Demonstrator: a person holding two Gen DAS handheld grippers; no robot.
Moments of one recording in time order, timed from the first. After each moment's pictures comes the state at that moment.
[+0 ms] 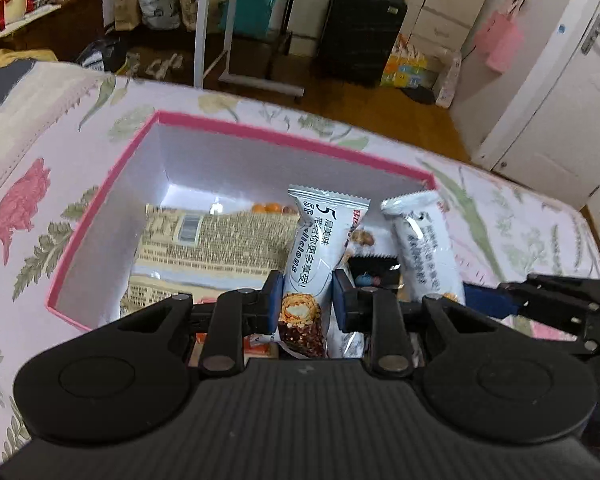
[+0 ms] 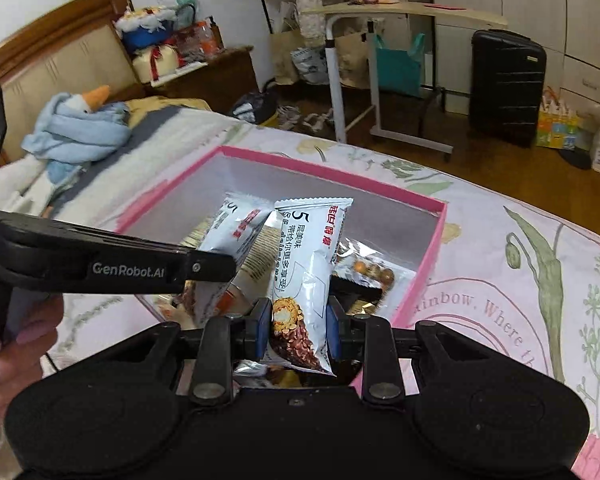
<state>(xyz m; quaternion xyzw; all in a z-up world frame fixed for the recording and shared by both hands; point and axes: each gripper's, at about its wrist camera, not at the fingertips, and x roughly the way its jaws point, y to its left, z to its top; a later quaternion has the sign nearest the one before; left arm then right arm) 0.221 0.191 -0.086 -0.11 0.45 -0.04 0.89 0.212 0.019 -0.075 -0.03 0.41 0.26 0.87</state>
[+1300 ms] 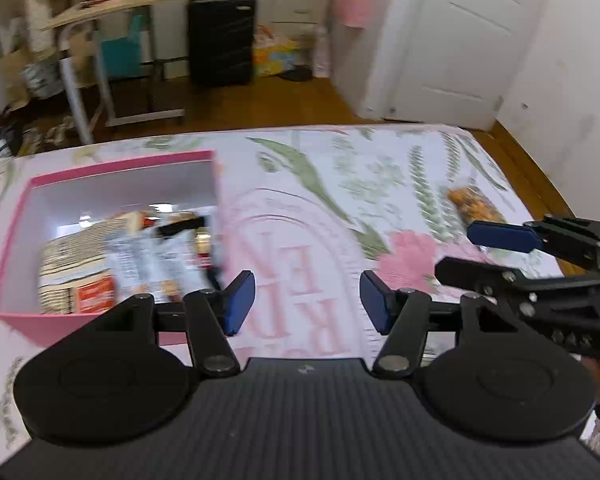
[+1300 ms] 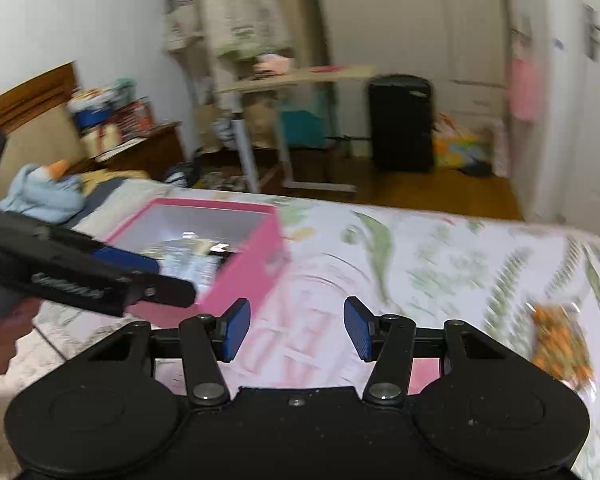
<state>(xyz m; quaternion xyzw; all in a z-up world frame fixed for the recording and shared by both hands) 0.115 0.042 -0.008 0.01 0.42 -0.21 0.88 0.067 -0.158 -0.013 0.03 0.33 0.14 0.93</state>
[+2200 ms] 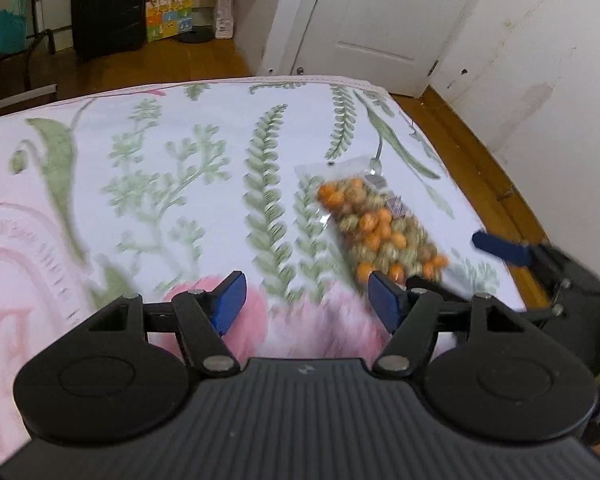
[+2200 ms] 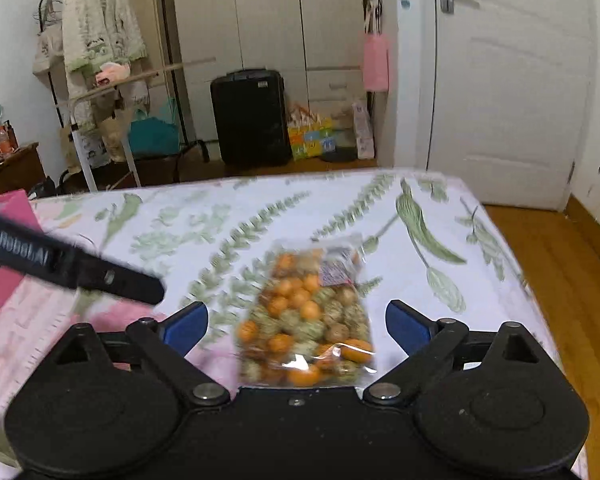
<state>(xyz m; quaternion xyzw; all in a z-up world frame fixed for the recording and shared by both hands) 0.217 -0.224 -0.132 -0.02 0.45 -0.31 0.84 0.114 -0.388 -0.145 0.04 0.32 -0.01 0.95</state>
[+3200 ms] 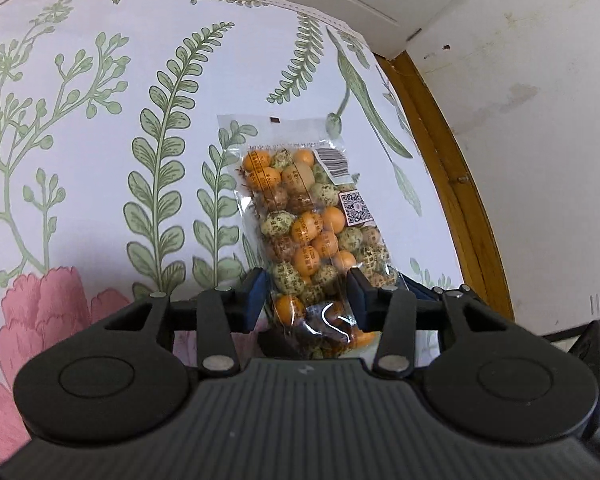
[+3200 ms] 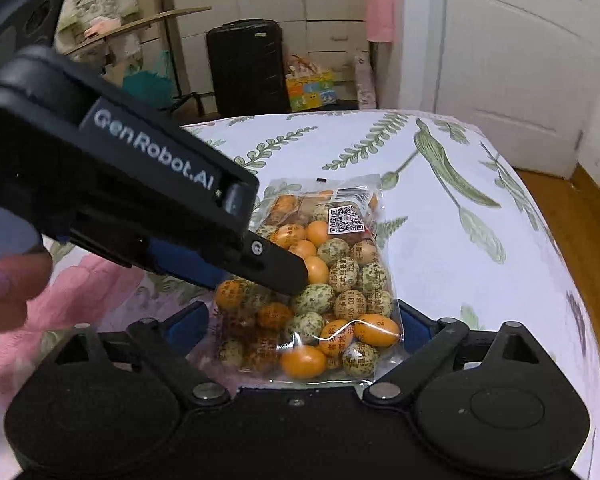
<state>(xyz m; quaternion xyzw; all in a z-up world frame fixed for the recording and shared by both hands) 0.252 -0.284 -0.181 -0.11 0.57 -0.34 0.74 0.129 -0.368 -0.183 0.04 0.38 -0.02 0.92</state>
